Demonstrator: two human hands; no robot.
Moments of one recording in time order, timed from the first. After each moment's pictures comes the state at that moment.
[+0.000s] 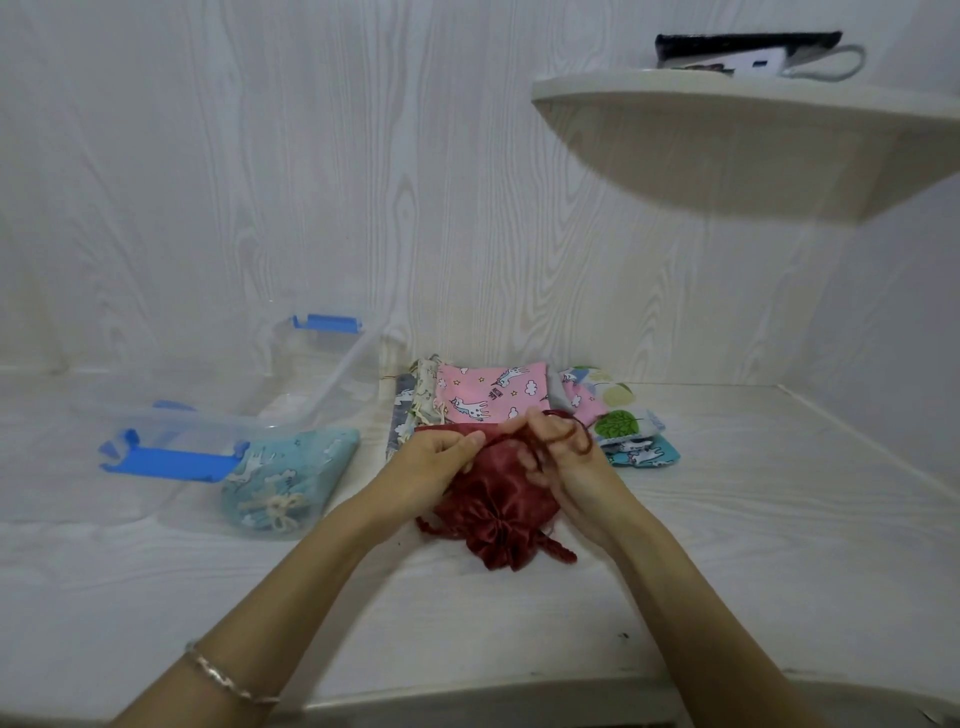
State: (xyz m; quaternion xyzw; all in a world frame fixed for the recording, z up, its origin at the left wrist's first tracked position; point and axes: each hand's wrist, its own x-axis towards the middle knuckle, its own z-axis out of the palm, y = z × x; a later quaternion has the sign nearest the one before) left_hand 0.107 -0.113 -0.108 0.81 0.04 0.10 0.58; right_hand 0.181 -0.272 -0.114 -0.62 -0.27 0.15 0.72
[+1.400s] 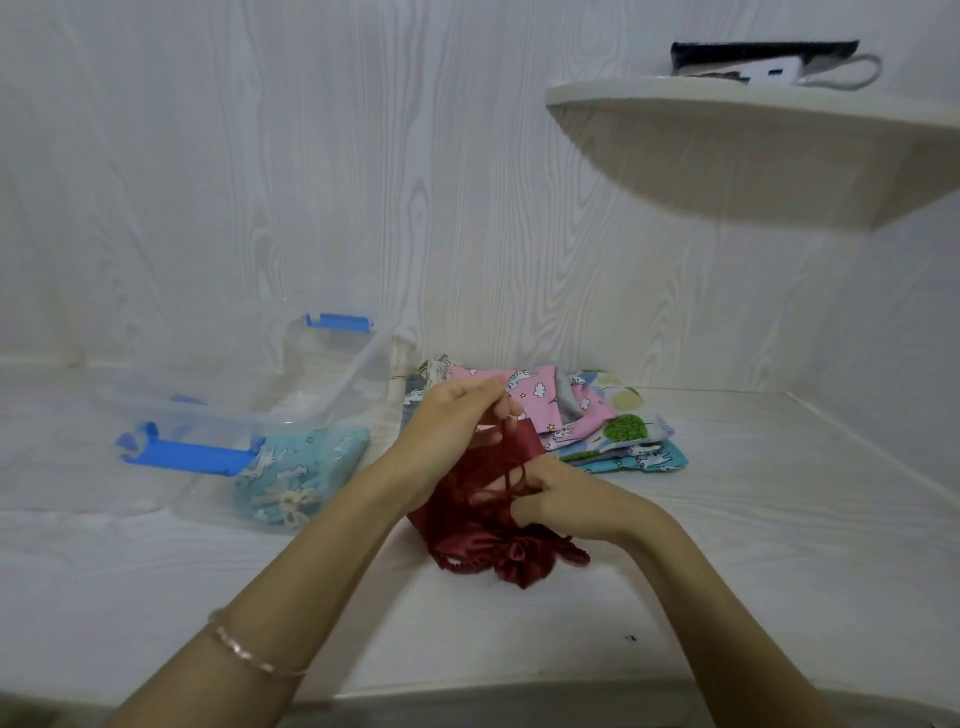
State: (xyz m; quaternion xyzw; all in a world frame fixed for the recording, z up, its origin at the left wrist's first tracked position) left_hand 0.103 -0.133 -0.061 0.70 -0.01 0.16 0.70; right_hand 0.164 -0.277 -0.093 -0.80 -0.42 0.23 0.35
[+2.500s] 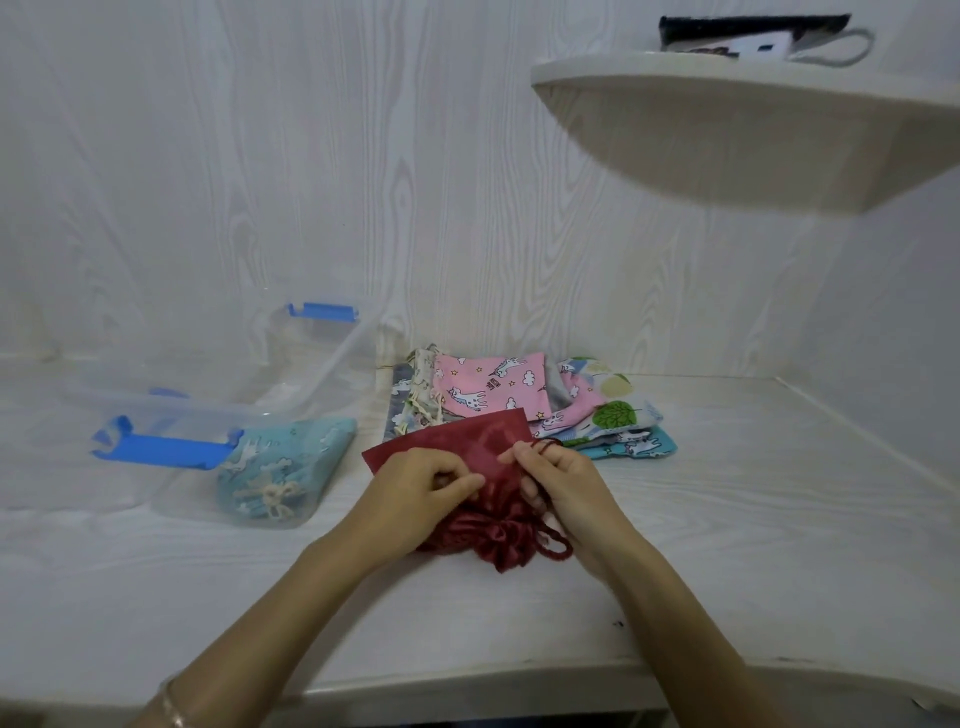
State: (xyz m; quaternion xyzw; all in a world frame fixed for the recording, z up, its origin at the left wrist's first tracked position) left_hand 0.087 -0.109 -0.132 0.91 -0.04 0.18 0.38; right_hand 0.163 -0.284 -0.135 -0.68 -0.22 0.15 0.68
